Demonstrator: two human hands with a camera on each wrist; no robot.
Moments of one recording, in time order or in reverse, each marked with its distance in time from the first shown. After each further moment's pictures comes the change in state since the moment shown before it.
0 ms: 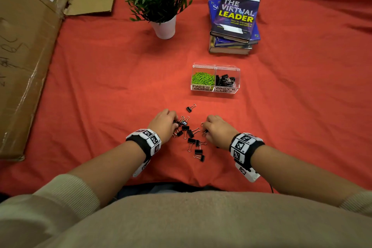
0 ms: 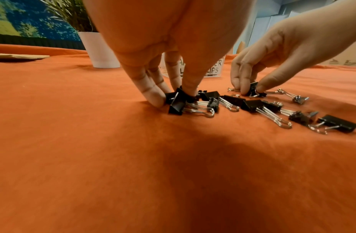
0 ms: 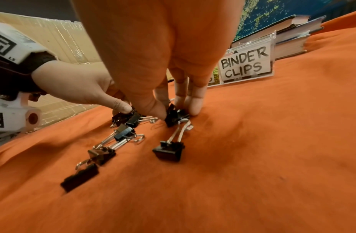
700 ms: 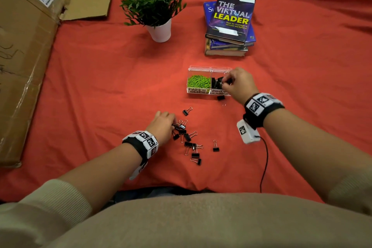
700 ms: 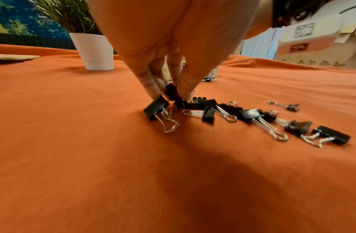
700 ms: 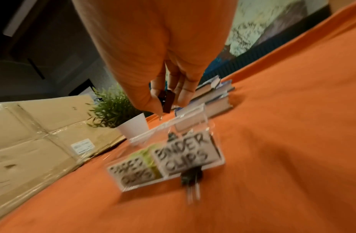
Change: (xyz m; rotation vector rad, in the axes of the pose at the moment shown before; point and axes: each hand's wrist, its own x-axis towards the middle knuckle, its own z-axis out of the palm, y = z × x) left_hand 0.006 0.007 -0.005 0.073 -0.055 0.053; right_hand 0.038 0.070 -0.108 0.349 0.558 0.261
